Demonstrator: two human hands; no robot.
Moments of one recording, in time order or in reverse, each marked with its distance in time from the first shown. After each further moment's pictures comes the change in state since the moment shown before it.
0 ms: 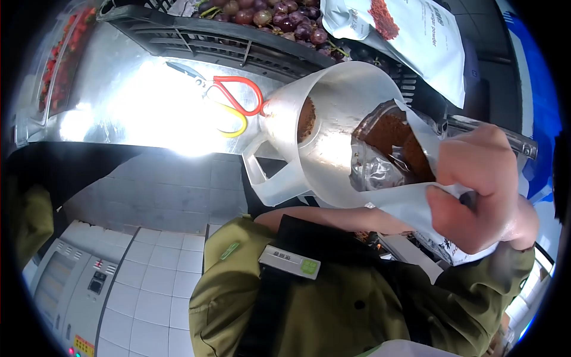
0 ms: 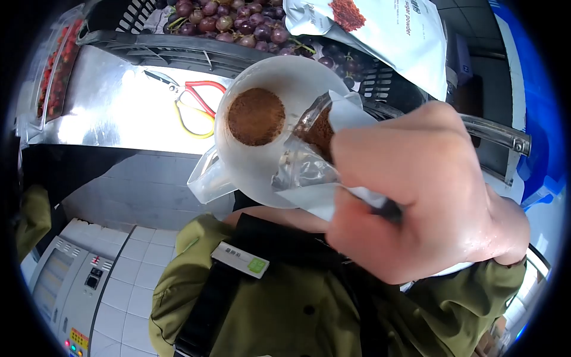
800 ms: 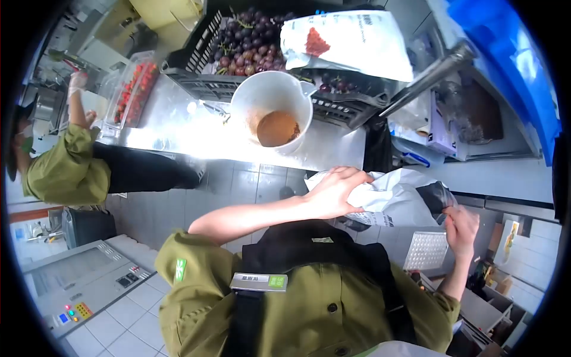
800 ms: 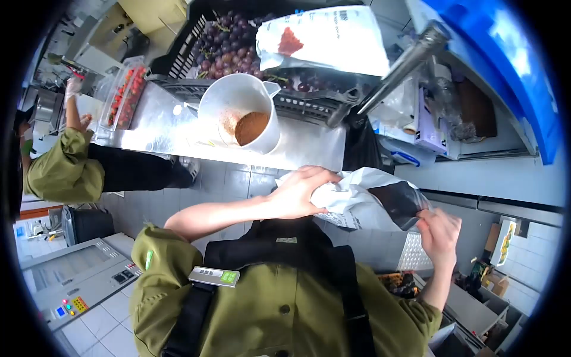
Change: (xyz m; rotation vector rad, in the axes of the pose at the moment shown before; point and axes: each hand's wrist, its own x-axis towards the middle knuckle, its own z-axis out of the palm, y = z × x) left_hand 0.002 0.044 0.032 1.287 -0.049 -0.179; right_hand -0.307 0.096 0.122 -0.434 0.764 0.164
